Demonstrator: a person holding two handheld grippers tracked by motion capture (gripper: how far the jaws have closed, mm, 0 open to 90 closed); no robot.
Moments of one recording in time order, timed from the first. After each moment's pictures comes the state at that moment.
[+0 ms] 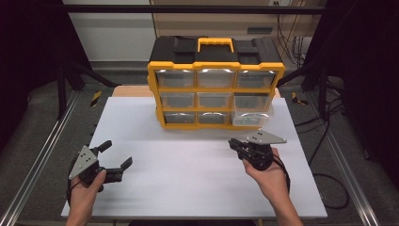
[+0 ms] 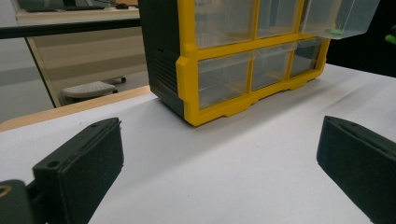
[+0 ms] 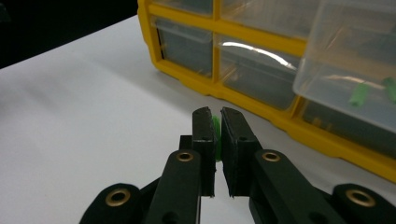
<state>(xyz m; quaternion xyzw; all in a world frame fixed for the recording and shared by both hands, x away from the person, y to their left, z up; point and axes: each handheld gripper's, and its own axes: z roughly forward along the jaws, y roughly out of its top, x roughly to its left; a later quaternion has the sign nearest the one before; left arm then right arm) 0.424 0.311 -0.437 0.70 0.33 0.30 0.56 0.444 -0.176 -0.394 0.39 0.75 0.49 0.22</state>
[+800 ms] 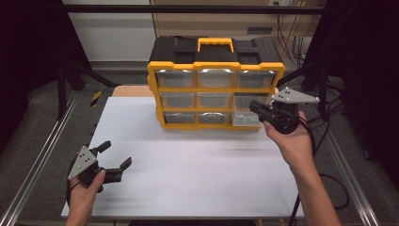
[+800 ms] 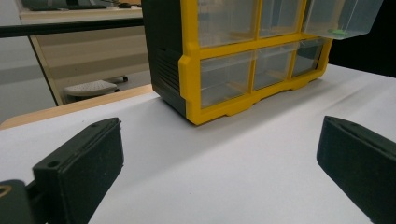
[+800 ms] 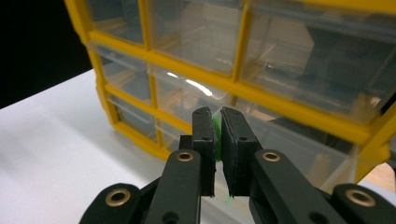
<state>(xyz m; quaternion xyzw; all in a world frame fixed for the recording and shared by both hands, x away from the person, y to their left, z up) 0.423 0.313 -0.437 0.70 0.33 0.30 0.56 0.484 -0.214 -0.289 0.39 0.73 0.49 0.28</state>
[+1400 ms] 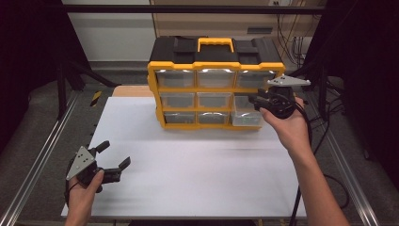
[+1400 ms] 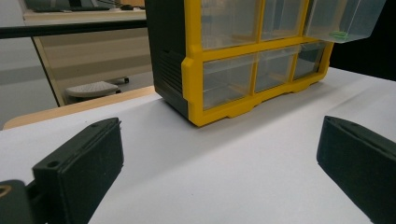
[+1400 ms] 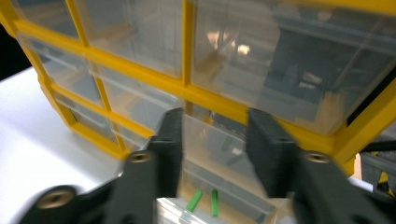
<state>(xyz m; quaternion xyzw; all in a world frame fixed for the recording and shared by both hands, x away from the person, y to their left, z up) 0.422 0.315 -0.436 0.70 0.33 0.30 0.56 0.523 -0.215 -0.289 0.43 0.72 0.45 0.30</state>
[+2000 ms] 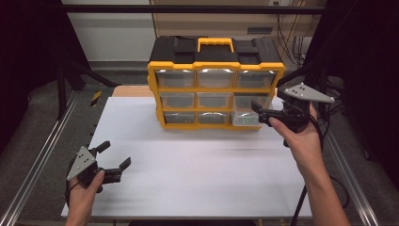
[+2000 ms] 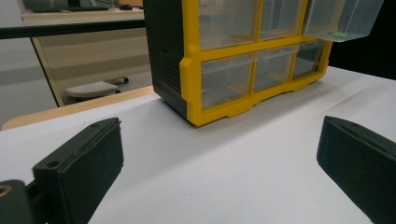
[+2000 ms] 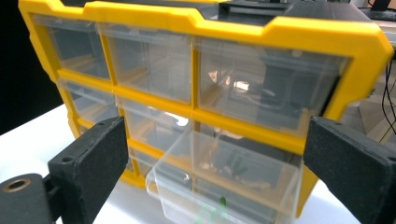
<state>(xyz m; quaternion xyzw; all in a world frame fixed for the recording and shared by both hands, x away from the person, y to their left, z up) 0.422 0.313 -0.437 0.70 0.33 0.30 0.56 0.479 -0.232 -0.286 0.42 0.67 0.52 0.32</state>
